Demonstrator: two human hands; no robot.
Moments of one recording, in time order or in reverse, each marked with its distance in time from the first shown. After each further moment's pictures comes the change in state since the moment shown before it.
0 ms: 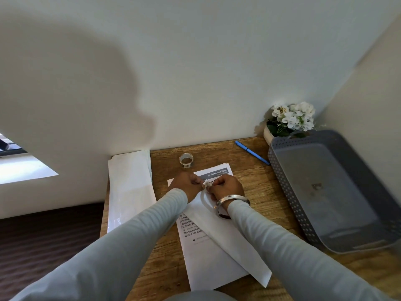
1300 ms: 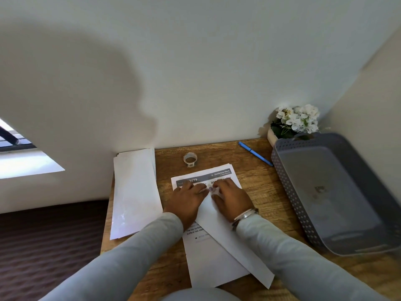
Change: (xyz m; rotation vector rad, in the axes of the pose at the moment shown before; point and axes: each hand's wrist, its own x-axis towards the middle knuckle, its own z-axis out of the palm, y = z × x) left_hand -0.058 -0.027 0.003 0.905 0.076 0.531; right_hand -0.018 0.028 -0.019 -0.579 -0.014 -0.725
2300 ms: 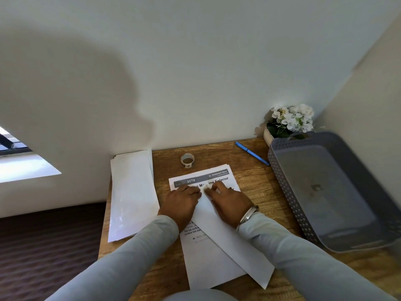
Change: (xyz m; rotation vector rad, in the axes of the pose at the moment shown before) left_hand -0.002 -0.007 0.006 -0.030 -0.010 -0.028; right_hand -0.007 0.006 -0.008 -0.277 -0.146 -0.274
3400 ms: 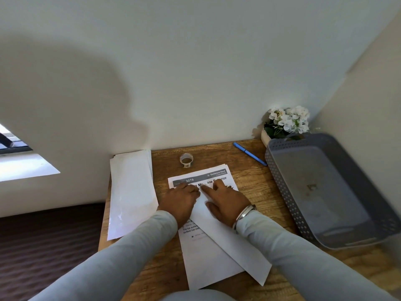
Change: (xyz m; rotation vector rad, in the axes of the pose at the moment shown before) left_hand 0.003 -0.002 -0.001 0.004 -0.047 -0.020; right_hand -0.001 -0.007 -0.005 0.038 -0.064 0.094
